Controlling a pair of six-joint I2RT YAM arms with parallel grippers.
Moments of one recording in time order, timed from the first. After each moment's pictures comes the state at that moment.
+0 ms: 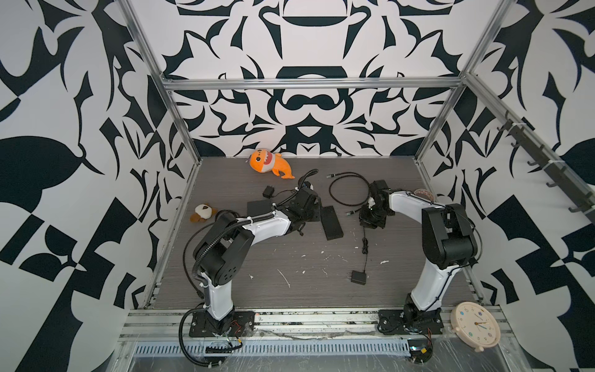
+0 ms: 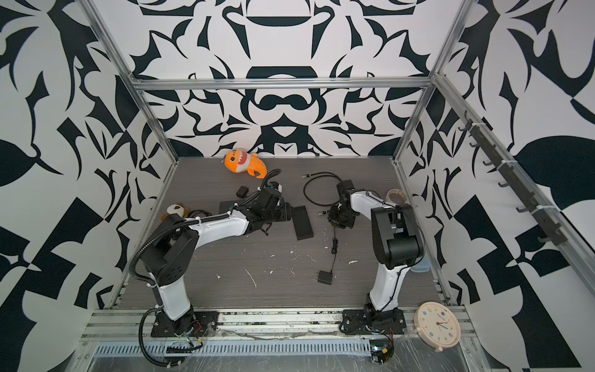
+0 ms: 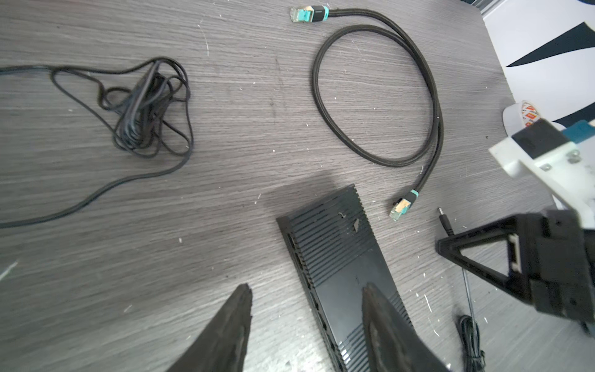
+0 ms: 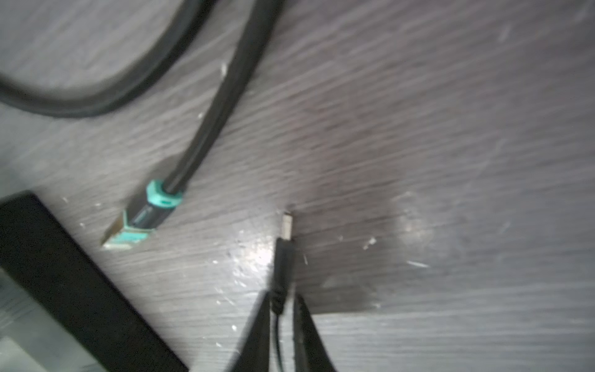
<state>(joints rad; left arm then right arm) -0.74 1.84 1.15 -0.03 -0.05 -0.62 0.16 1.85 1.16 -0.70 -0.20 0.50</state>
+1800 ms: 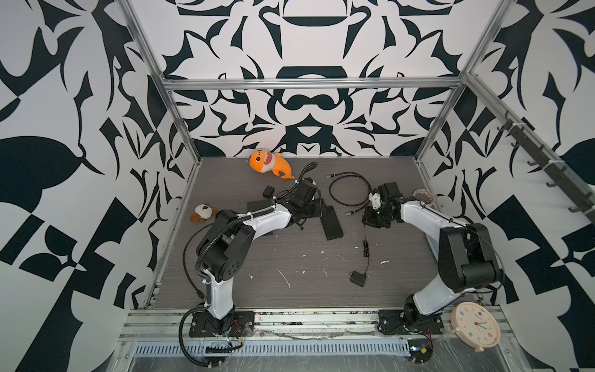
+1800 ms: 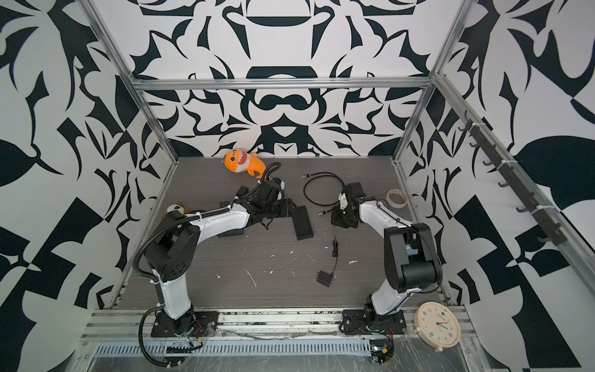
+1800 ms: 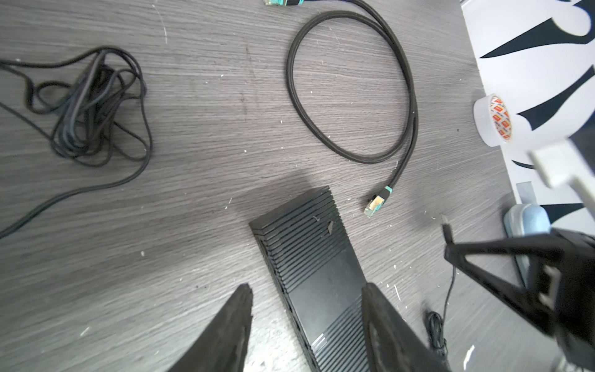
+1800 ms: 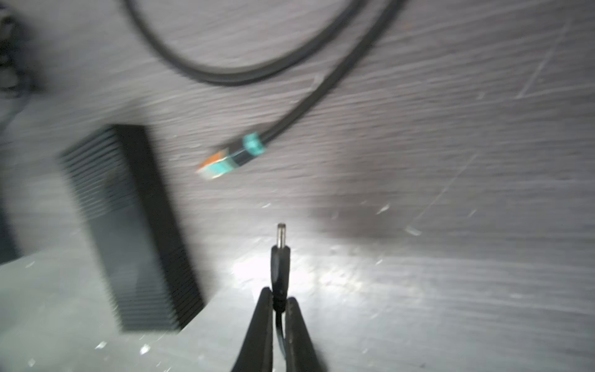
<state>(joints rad) -0.71 1.88 1.25 -0.10 0.11 -0.63 0.16 1.58 0.97 -0.54 -0.30 0.33</state>
